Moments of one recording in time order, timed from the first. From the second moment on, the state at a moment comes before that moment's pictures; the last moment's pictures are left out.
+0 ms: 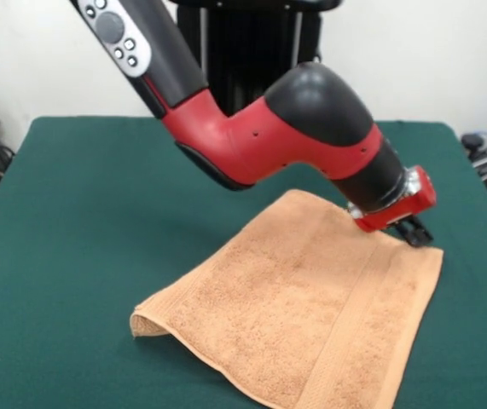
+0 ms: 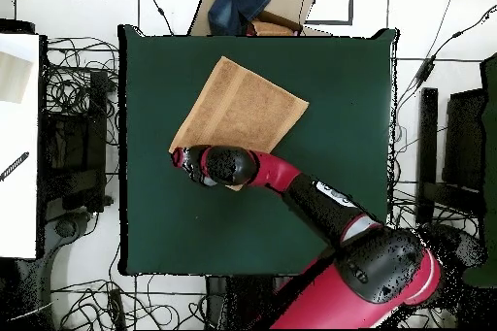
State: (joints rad) arm -0.73 -0.07 0.77 1.71 -0.33 0.37 1.68
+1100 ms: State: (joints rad) arm -0.66 -0.26 0.74 1.69 -0.34 0.38 1.68
